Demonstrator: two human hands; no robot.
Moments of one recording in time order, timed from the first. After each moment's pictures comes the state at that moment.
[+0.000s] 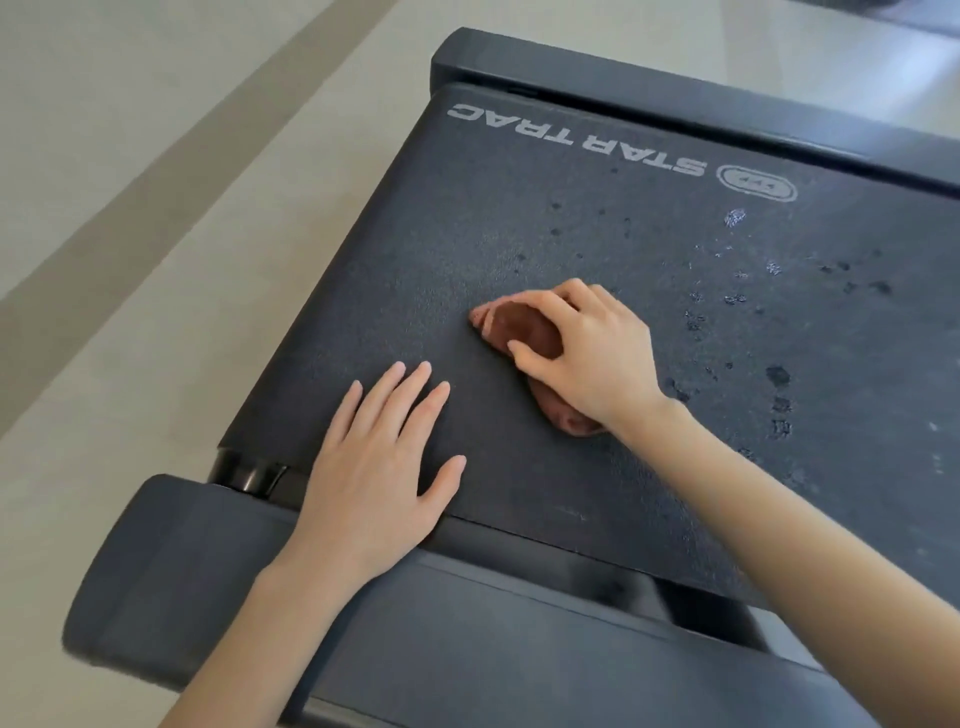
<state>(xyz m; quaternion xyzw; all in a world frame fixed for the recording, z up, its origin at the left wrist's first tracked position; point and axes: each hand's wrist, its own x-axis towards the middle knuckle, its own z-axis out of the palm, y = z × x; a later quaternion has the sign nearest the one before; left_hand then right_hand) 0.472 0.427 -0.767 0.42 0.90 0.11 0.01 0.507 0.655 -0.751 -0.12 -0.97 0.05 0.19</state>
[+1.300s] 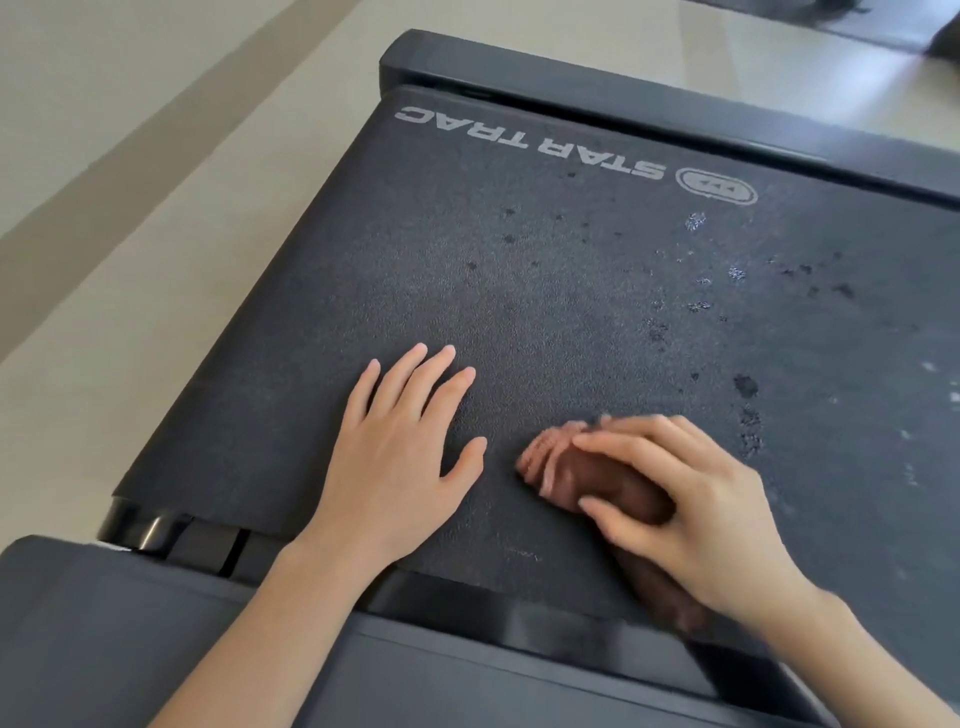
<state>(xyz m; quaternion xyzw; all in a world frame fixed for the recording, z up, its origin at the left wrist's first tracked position) 0.469 0.496 -0.778 0.46 0.88 0.16 -0.03 0.638 0.670 -0.747 -0.09 -0.97 0.15 0.17</state>
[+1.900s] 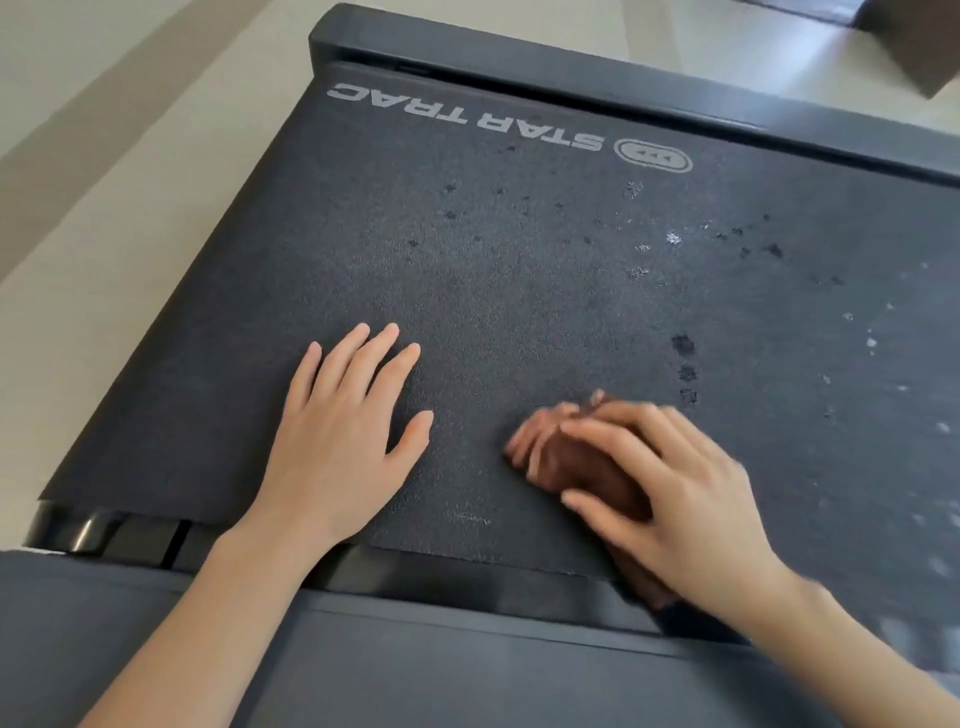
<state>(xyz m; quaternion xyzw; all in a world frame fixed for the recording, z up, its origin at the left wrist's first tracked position) 0.470 0.496 -0.778 0.47 0.87 0.14 -0.04 0.675 0.672 -0.748 -0.12 -0.98 0.08 0.16</state>
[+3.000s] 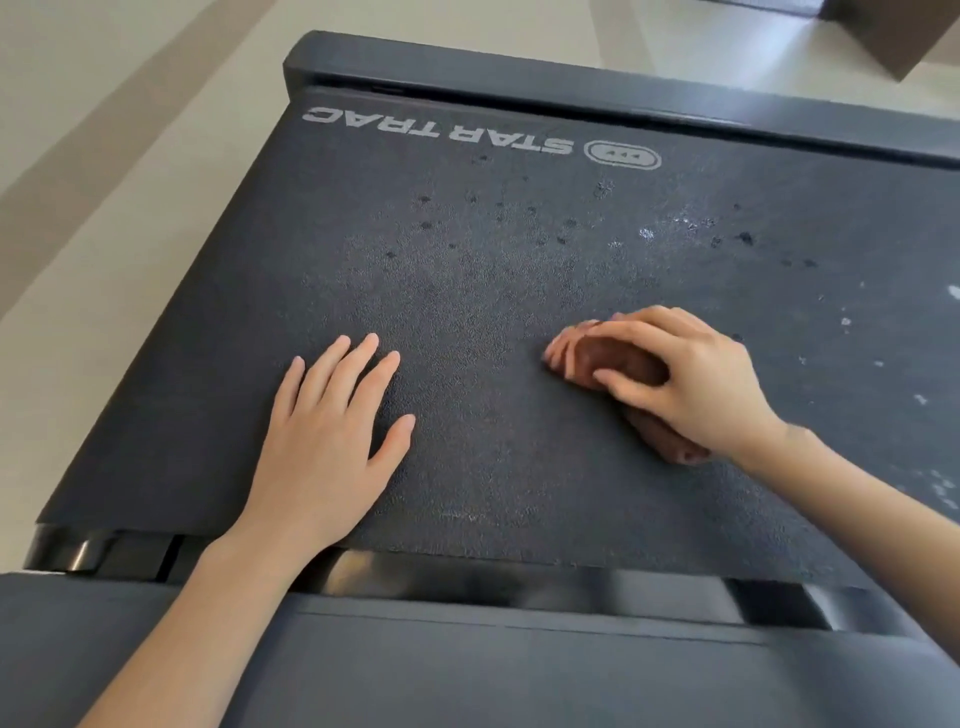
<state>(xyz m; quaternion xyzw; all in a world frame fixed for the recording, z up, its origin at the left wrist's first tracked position) 0.469 0.495 -0.776 0.47 0.87 0.12 -0.02 0.647 0.751 -0.744 -0.16 -0.97 0.09 0.18</state>
